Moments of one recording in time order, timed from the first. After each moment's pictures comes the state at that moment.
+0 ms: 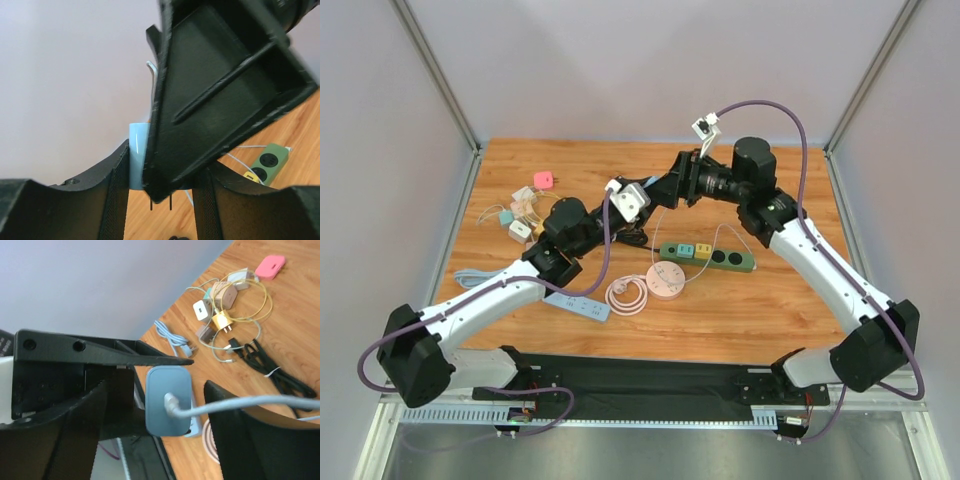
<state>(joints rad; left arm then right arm) -0.78 1.24 0.94 0.47 0.16 0.36 0.49 1.39 1.32 -0.05 -0.69 0.62</state>
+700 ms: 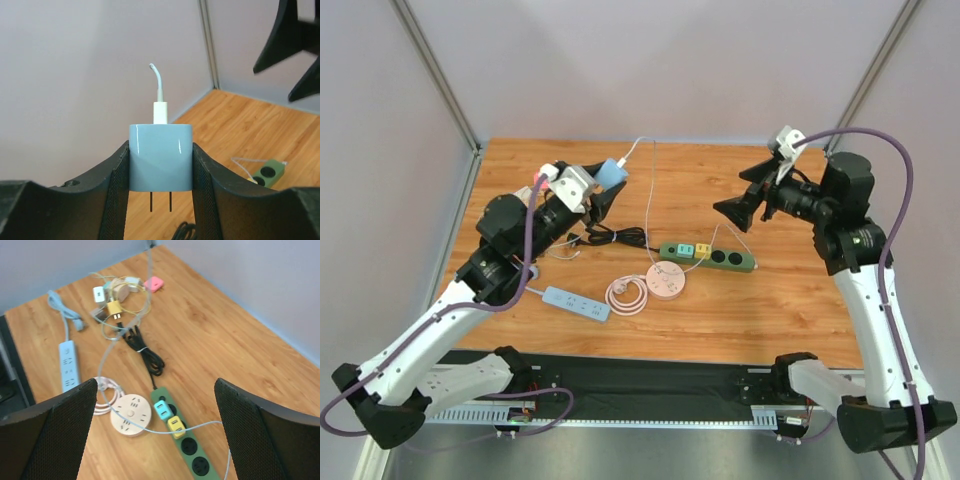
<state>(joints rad) -0.72 0.96 1.06 0.10 0.09 0.28 0.17 1.08 1.33 -0.46 -0.78 -0.12</state>
